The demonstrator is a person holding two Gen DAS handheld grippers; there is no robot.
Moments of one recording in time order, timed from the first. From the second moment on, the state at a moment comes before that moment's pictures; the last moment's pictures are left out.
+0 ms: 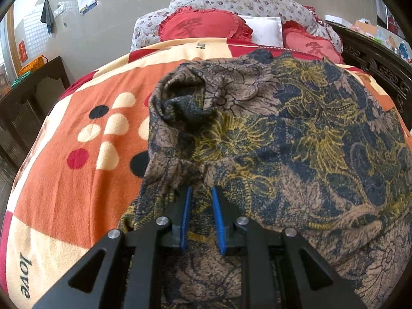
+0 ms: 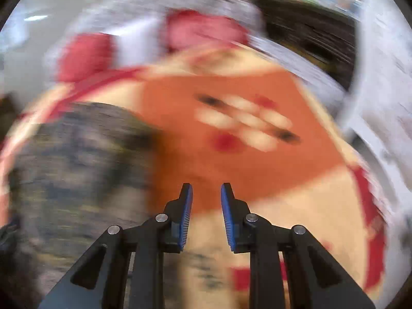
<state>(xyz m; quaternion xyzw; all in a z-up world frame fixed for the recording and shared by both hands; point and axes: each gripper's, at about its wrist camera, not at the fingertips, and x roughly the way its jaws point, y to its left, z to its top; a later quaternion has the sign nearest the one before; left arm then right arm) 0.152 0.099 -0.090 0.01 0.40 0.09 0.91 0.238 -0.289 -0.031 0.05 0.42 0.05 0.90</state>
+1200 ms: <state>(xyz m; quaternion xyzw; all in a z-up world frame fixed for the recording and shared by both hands) 0.152 0.101 -0.090 0.01 0.41 0.09 0.91 0.277 -0.189 -0.097 0.01 0.45 0.03 0.89</state>
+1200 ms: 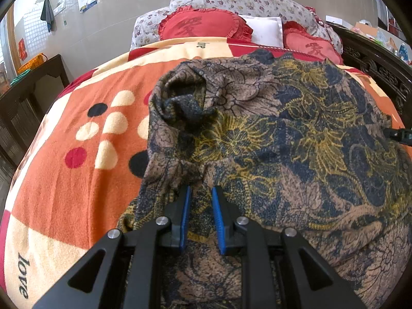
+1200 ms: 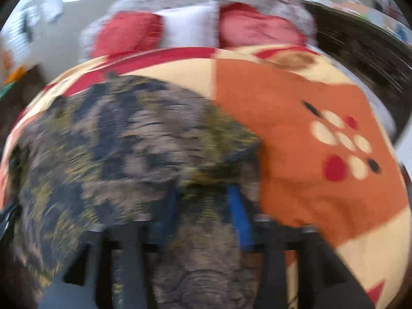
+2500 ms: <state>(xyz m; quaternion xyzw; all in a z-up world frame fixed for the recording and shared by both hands) 0.151 0.096 -0.090 0.01 0.41 0.10 0.91 0.151 -0.079 -0.115 -0.09 0.40 0.14 0.90</state>
